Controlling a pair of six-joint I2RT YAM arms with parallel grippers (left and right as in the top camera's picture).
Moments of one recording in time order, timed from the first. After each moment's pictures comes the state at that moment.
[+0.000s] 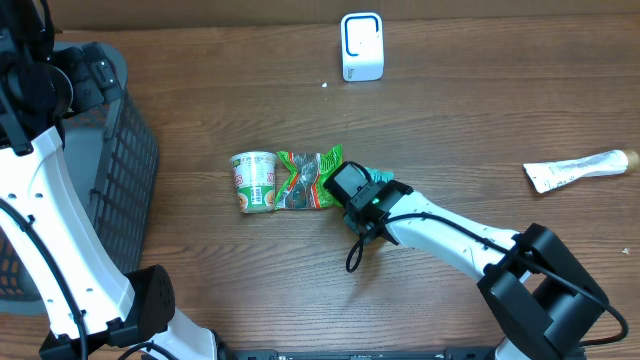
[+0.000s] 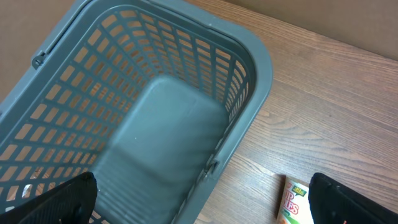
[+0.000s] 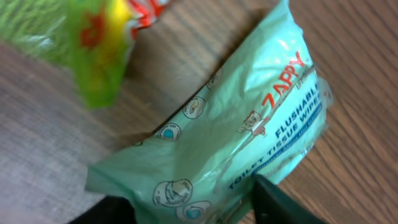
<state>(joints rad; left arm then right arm) 0.25 1.81 2.60 -1.69 -0.24 -0.15 0.77 1.81 1.09 -0.60 0.28 0.01</state>
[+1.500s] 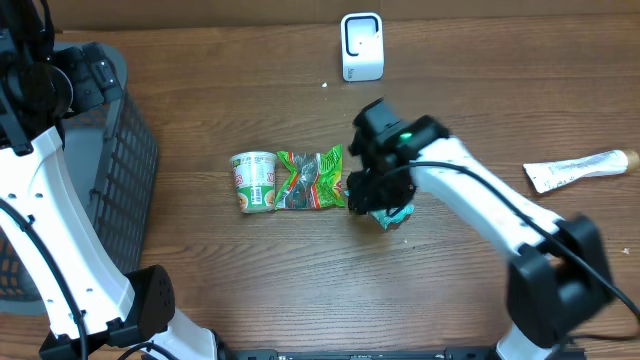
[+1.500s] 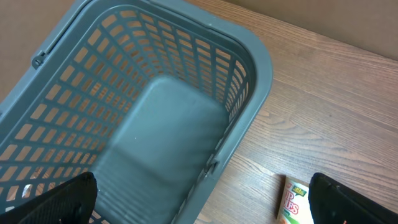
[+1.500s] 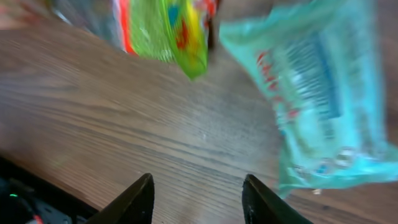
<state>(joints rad) 0.25 1.81 2.60 -1.69 -0.24 -0.15 0.60 1.86 1.42 -1.06 -0.31 0.31</state>
